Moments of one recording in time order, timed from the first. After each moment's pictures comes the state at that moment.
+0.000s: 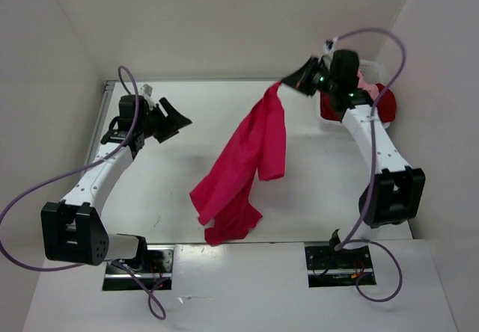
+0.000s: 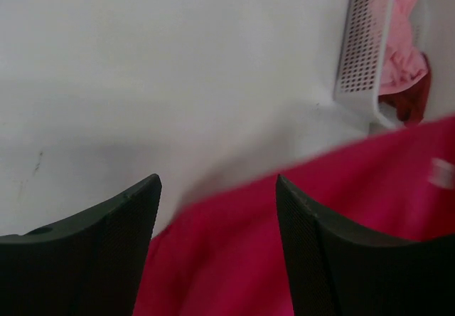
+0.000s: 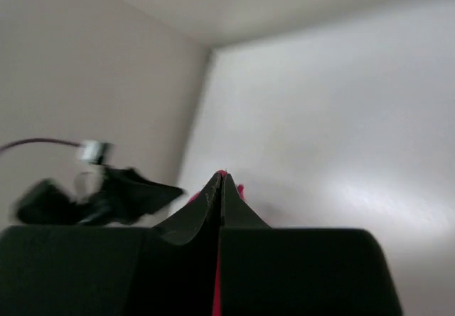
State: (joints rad) left arm -0.07 1.33 1.06 -0.27 0.35 -0.74; right arm 0.12 1.54 1.62 -0.21 -0.54 0.76
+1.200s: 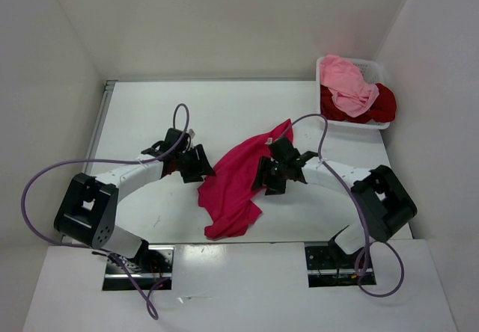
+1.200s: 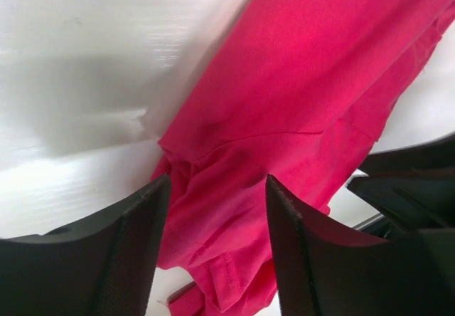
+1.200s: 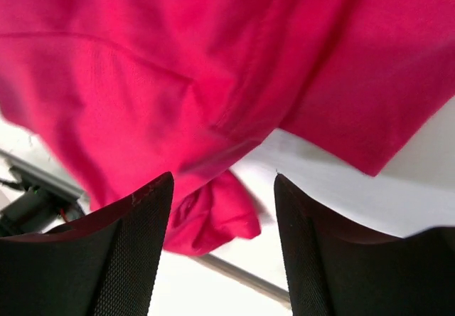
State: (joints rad) left arm -0.37 1.47 0.80 -0.30 0.29 -0.72; right arm 0.60 1.49 0.79 -0.35 -0.24 0.81
